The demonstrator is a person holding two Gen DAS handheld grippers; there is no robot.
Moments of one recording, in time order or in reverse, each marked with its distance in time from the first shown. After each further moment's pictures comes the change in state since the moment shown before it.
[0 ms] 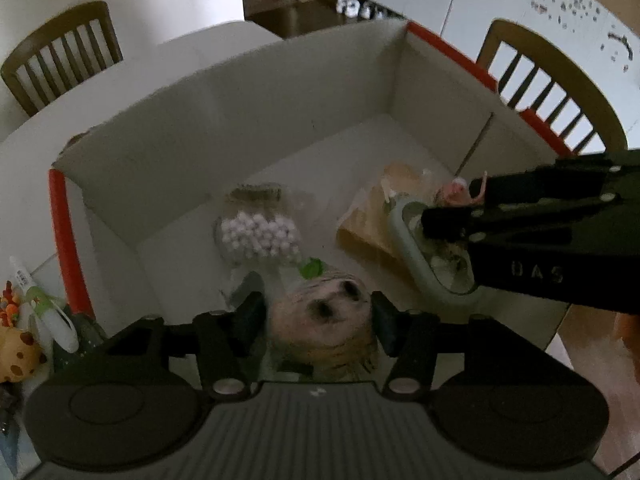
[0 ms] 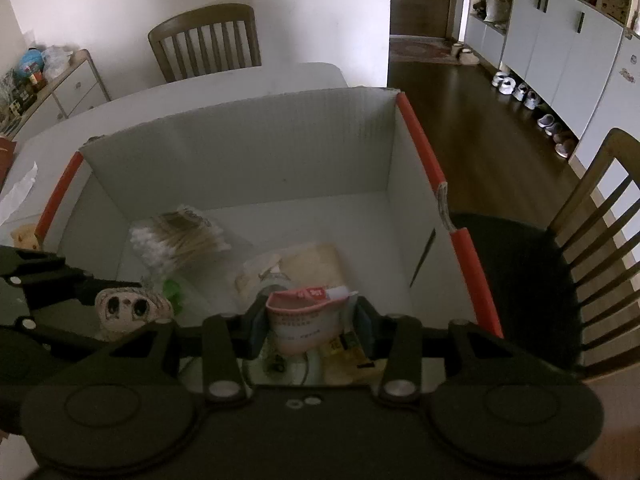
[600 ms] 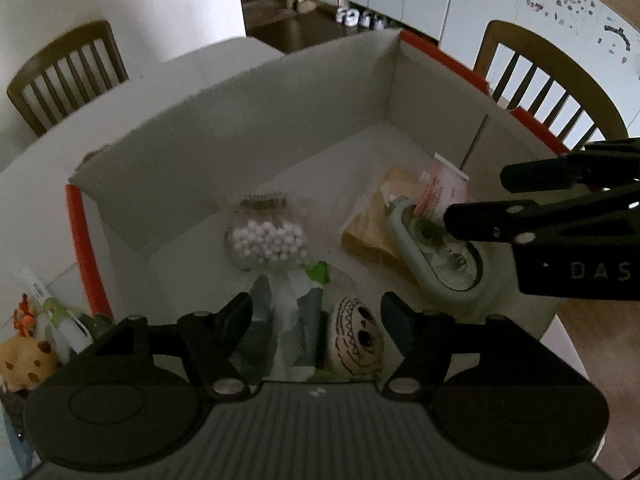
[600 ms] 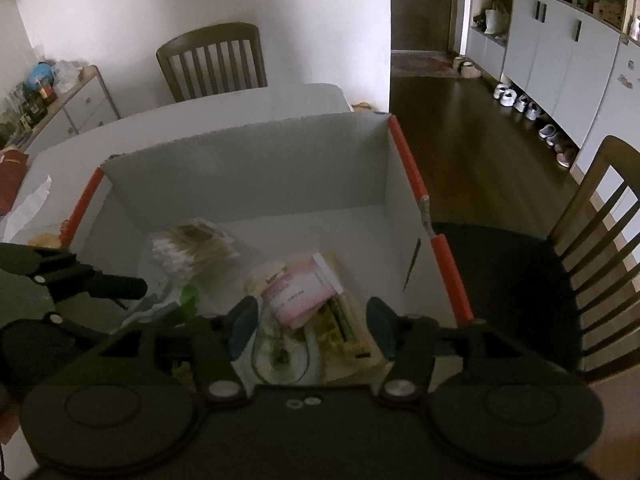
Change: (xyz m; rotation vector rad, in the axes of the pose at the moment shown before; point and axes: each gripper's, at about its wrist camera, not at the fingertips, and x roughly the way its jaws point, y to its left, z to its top) left arm -0.013 -0.005 -0.010 0.031 -0.058 0.041; right arm -0.034 -0.007 -0.008 0.004 -0.058 0.025
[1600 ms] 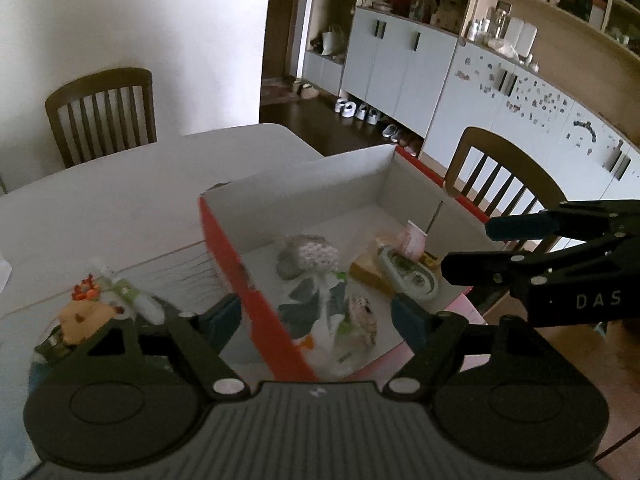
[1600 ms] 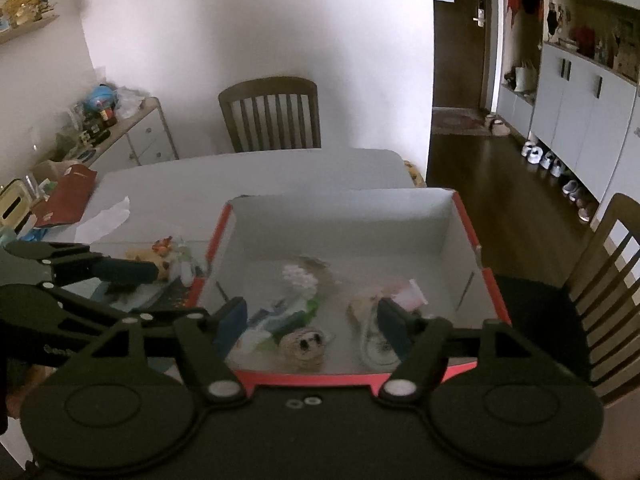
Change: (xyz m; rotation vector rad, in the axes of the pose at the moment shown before) left arm -0.132 0.062 -0.063 -0.125 -0.279 -0.092; right arm -0.095 0.086 -0.017 -0.081 -0.158 0.070
